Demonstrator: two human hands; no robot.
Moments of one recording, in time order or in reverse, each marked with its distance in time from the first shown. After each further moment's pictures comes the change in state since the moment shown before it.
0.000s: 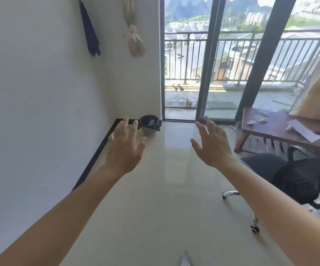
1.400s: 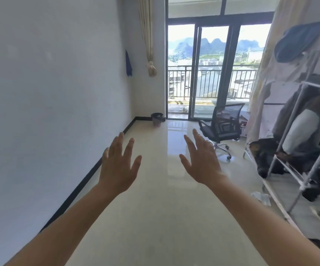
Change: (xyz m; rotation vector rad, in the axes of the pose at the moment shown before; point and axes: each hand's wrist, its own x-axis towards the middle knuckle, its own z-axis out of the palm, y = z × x) left_hand -1.209 0.304 -0.512 0.090 0.152 0.002; right_hand -1.195 -0.230 -0.516 -0.002 0.147 -0.135
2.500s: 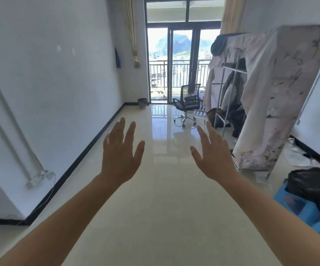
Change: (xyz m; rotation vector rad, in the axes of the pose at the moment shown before) left_hand -0.844 0.202 -0.524 -0.190 0.145 0.119; right_hand -0.876 -0.262 -0.536 -0.042 0.117 0.153
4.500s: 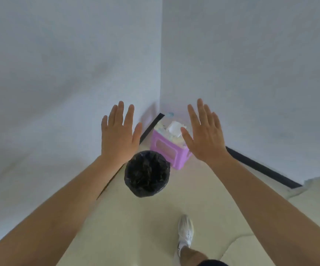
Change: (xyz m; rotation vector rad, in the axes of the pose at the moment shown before) left_hand -1.346 -0.168 -0.838 1.132 0.202 -1.831; right_hand -1.059 -1.191 -0.289 0.826 -0.506 -1.891
